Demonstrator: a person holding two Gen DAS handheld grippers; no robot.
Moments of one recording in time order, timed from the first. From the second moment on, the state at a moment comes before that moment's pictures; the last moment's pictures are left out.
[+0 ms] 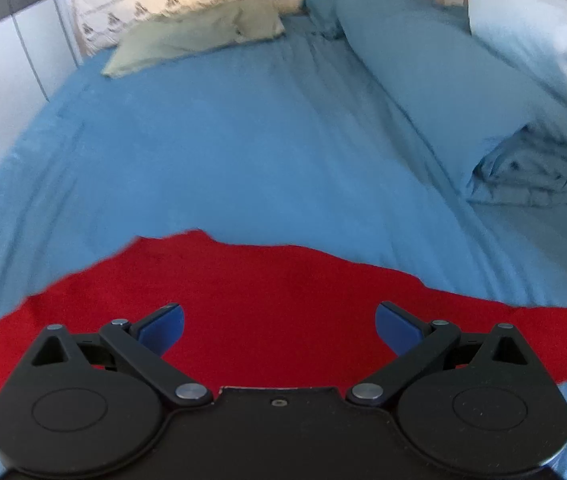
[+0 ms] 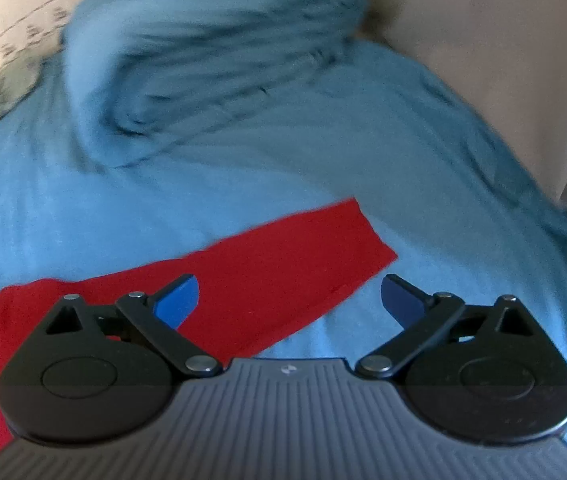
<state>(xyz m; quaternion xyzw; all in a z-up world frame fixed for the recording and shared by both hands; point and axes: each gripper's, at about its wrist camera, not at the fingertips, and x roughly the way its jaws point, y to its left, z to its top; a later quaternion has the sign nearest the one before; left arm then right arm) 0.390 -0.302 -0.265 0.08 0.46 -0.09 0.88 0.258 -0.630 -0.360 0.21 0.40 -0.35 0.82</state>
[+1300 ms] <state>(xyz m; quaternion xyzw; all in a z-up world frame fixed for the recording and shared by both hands) 0.487 -0.237 -0.328 0.06 0.51 -0.09 0.85 0.386 -0.510 -0.292 0.21 0.25 -0.16 0.93</state>
